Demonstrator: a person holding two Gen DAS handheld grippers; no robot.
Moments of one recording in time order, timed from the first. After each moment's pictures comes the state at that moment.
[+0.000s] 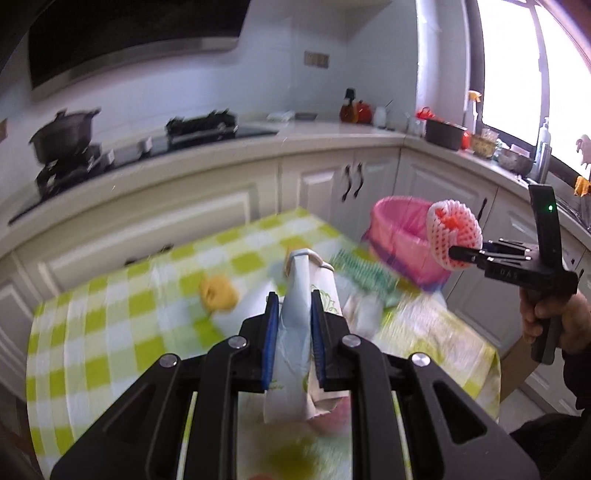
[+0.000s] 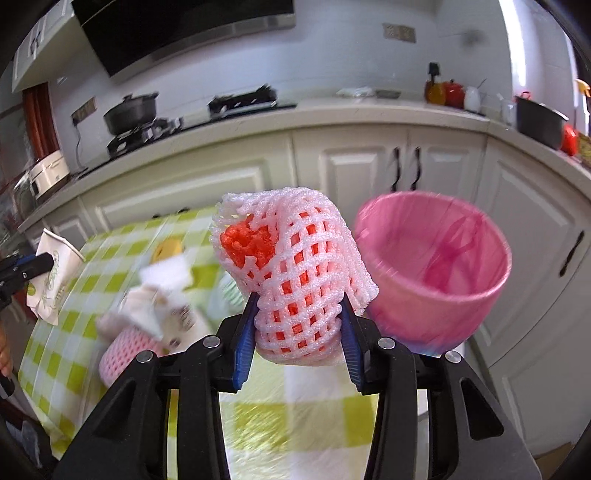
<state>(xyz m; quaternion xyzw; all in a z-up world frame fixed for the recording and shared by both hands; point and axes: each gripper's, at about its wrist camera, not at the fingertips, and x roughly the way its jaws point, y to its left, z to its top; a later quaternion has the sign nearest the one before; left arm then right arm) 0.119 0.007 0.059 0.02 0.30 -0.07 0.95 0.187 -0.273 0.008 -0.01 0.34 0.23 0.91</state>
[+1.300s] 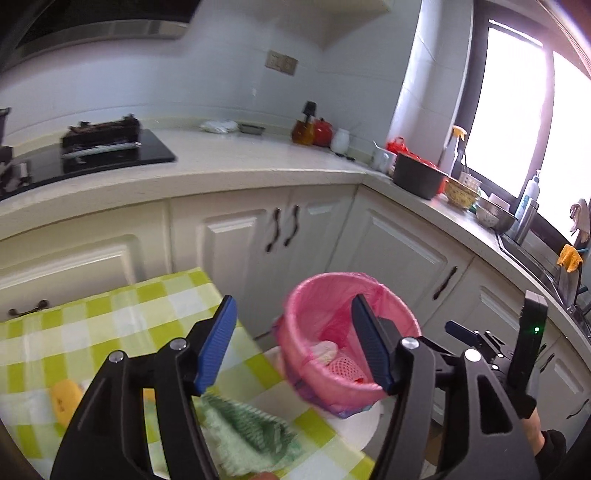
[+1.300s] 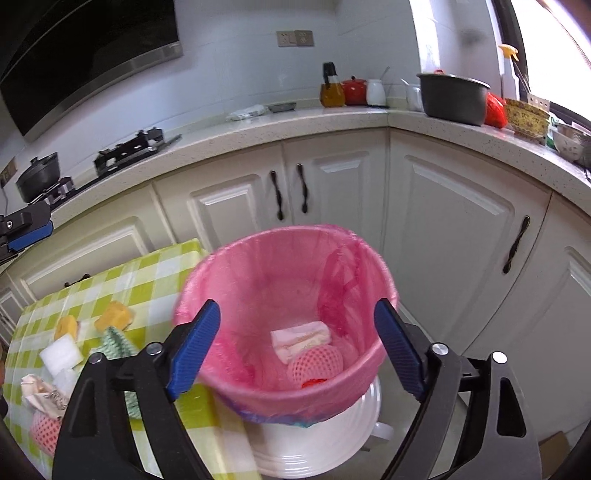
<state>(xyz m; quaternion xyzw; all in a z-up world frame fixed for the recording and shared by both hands) 0.308 -0.115 0.081 -0.08 0.29 -0.14 0.94 0.290 -0.379 -0.004 0.04 0.32 0.10 0.94</state>
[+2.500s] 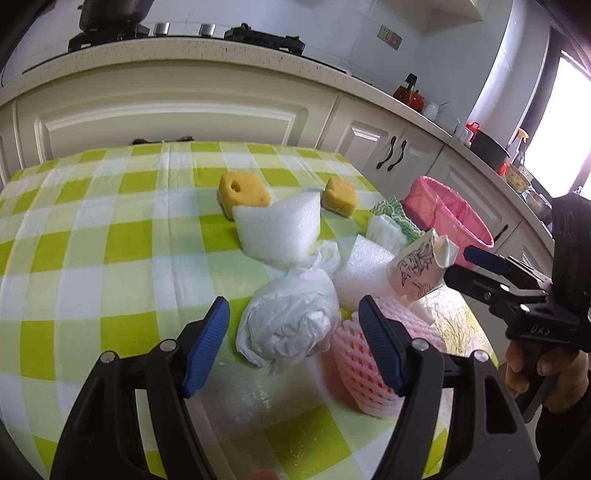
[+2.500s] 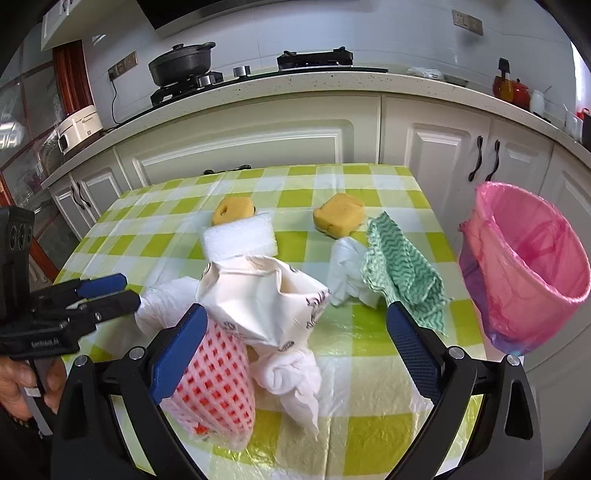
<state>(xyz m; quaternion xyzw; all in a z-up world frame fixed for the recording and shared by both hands) 0.105 0.075 -0.058 -0.16 0.38 -0.03 0.91 0.161 -0.143 -0.032 -0.06 0.38 0.31 0.87</state>
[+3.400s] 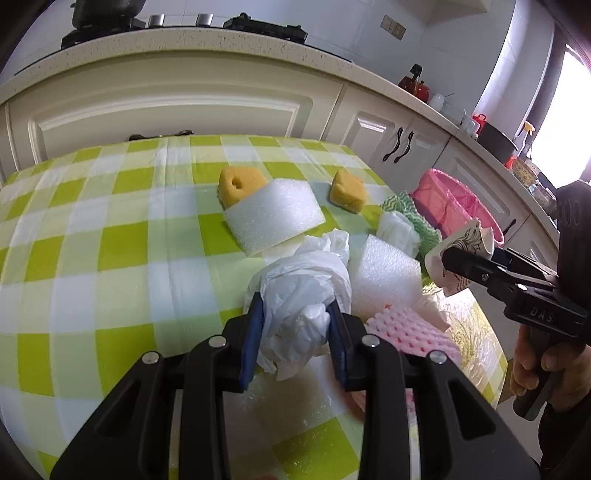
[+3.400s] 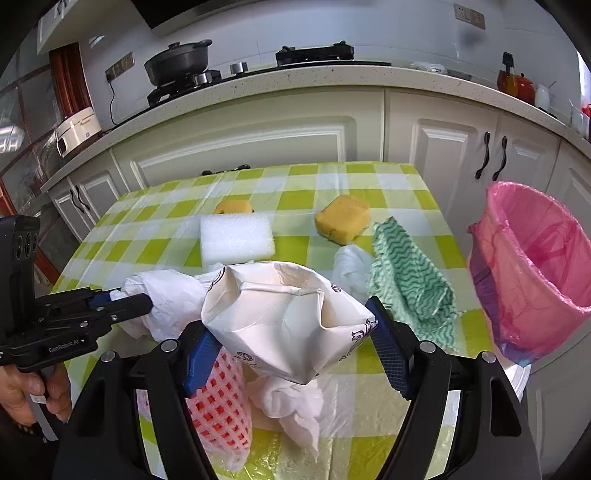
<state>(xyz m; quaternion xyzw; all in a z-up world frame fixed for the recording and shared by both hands) 0.123 0.079 -0.061 -0.14 0.39 -0.02 0.91 0.178 -0.138 -0.035 -0.05 0.38 0.31 0.87</state>
